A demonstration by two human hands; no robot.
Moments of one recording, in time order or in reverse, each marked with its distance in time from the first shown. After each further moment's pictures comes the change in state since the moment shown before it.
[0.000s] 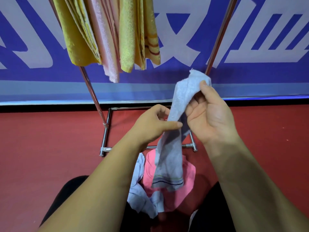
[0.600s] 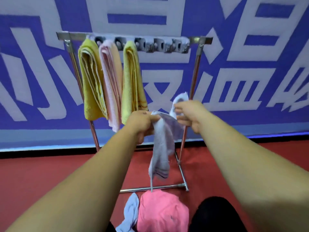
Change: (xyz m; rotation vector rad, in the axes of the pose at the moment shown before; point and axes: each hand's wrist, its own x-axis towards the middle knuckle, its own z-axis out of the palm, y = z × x) left_hand 0.006 0.162 -0.014 -0.166 0.194 0.020; right_hand 0.013 -0.123 0.097 -0.956 0.071 -0.040
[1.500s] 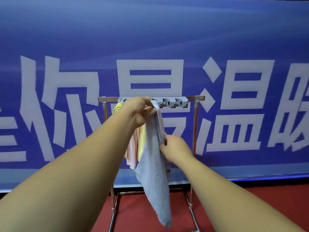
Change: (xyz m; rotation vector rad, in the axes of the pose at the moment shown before) left_hand -0.136 0.224 -0.038 -0.401 0.071 0.142; right_hand -0.120 -0.044 0.054 -0.861 0.030 -0.543
